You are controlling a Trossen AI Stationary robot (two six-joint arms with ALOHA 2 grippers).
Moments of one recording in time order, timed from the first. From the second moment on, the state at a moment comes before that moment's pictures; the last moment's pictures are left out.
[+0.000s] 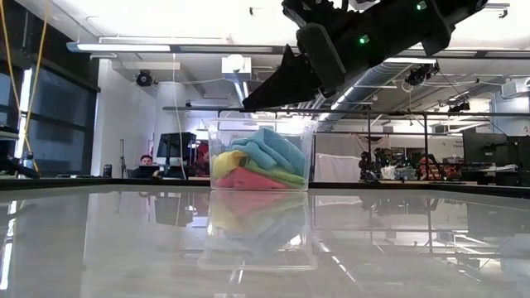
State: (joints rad) left arm -0.91 1.53 0.94 -1.02 0.18 -1.15; right arm 0.28 1.79 0.93 0.39 0.45 -0.08
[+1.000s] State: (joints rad) left arm -0.31 1.61 0.74 -0.10 -0.28 0.07; right arm 0.40 1.76 0.93 0.21 0.48 0.01
